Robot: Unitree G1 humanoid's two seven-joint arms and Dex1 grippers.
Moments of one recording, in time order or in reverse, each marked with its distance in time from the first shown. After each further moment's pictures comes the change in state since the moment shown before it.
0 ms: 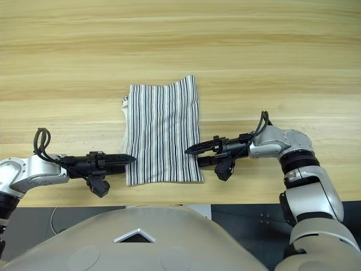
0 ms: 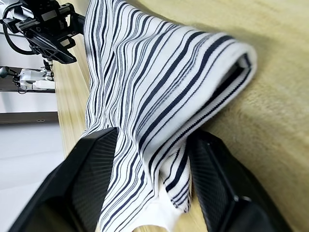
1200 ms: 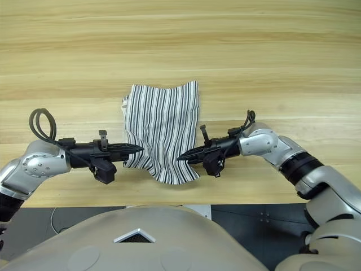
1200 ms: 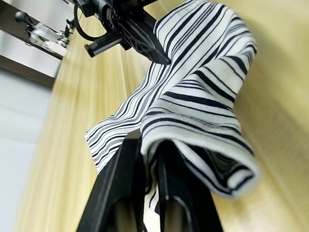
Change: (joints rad) left arm -0.024 0.048 -0.090 -0.321 -0.749 0.506 -0.451; right arm -0.024 -0.262 0.519 -0.540 1.032 0.721 0.504
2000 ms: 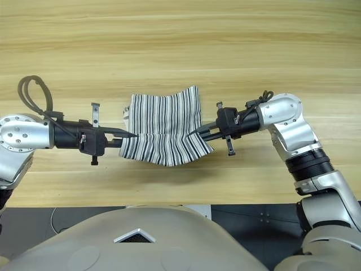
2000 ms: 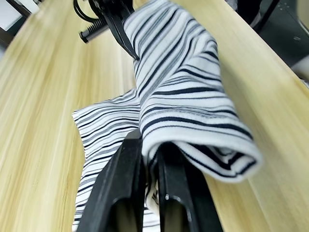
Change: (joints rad) left arm -0.152 -0.055 0.116 -0.081 -0.347 0.520 -0.320; right arm 0.072 0.165 -0.508 -0.015 0.185 0.689 0.436
